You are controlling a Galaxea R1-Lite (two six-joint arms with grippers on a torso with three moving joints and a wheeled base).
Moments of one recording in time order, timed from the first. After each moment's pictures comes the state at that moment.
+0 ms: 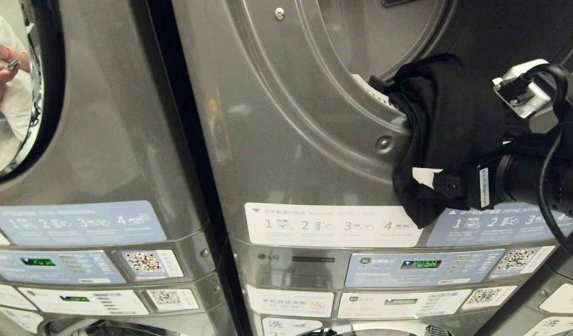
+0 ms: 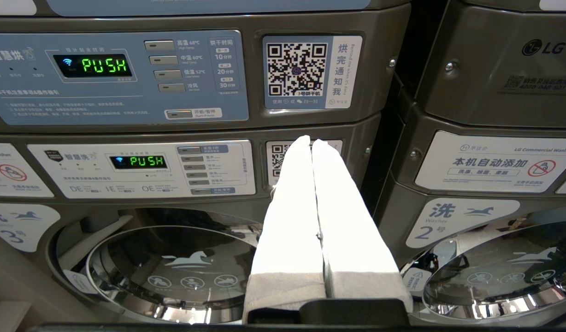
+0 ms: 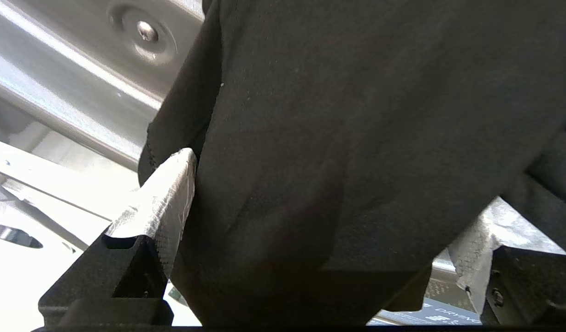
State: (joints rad) left arm -0.01 0.00 -0.01 0.02 0.00 0.02; right arm 0.59 1.34 -1.06 0.00 -0.35 -0.08
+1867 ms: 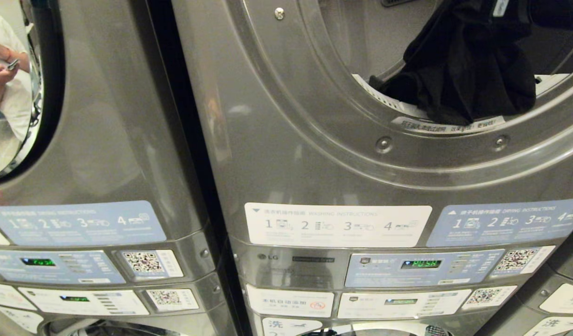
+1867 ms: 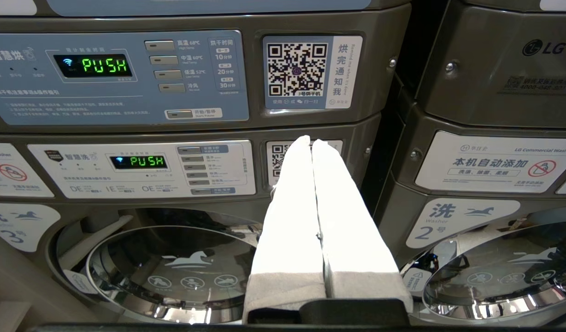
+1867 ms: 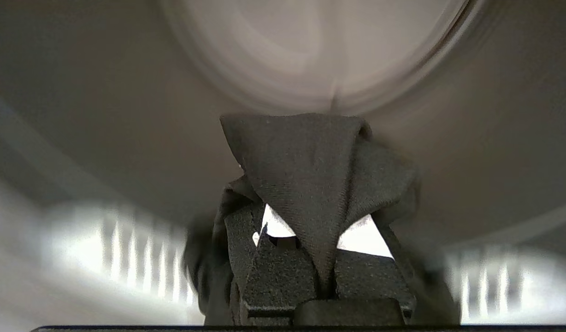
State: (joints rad) left arm -0.01 0.00 -0.01 0.02 0.00 0.02; right arm 0.62 1.54 -1.67 -0.07 -0.54 -0.11
